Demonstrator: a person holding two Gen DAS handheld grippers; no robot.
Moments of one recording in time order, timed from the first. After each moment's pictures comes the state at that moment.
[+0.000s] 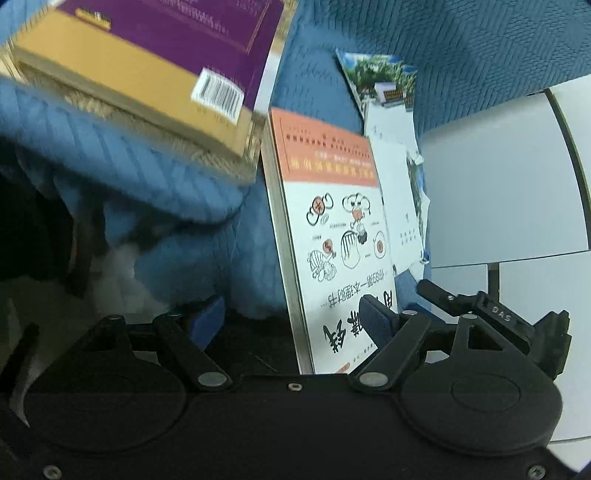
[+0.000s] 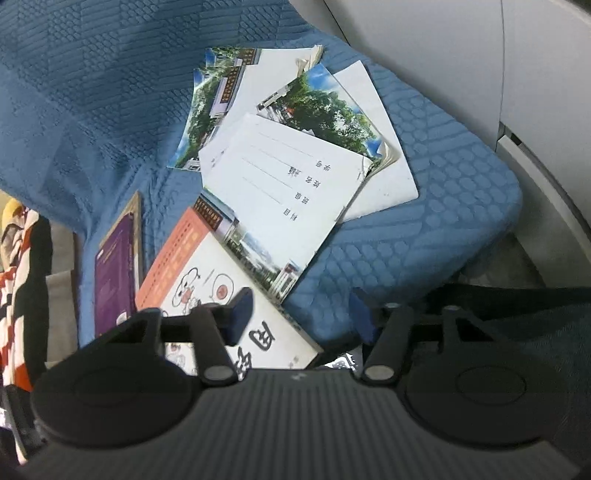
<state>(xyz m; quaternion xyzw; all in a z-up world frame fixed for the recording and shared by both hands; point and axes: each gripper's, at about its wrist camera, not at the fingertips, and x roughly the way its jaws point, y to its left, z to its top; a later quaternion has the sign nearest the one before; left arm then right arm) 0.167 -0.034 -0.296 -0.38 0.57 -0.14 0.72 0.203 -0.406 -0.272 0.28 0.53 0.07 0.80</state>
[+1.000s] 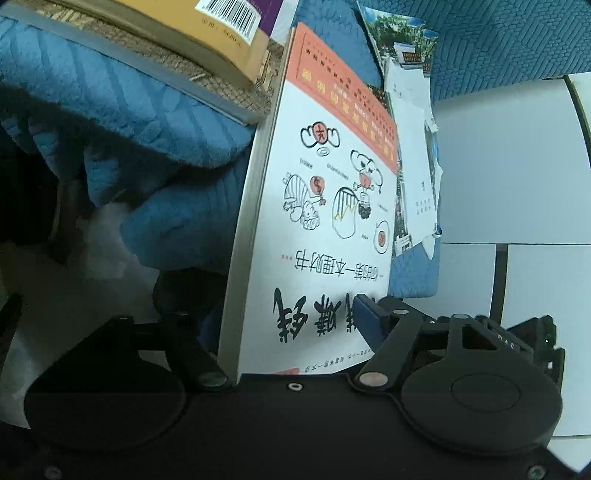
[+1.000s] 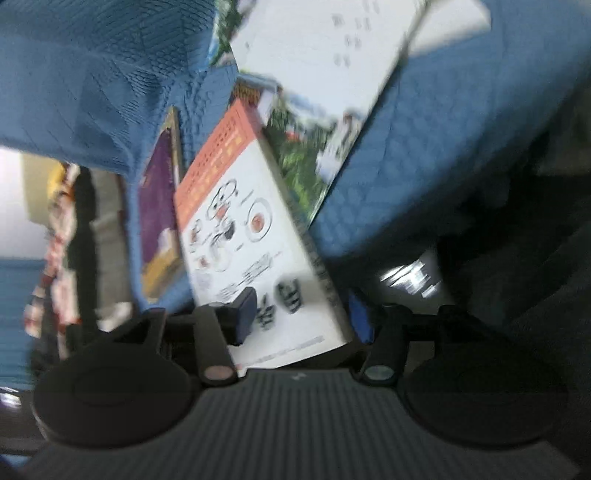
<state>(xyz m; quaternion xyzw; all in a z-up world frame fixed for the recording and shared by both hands) 0.168 -0.053 -0.332 -0.39 0.61 -0.15 0.68 0.177 -0.365 -0.321 0.38 0.61 0.16 0.68</state>
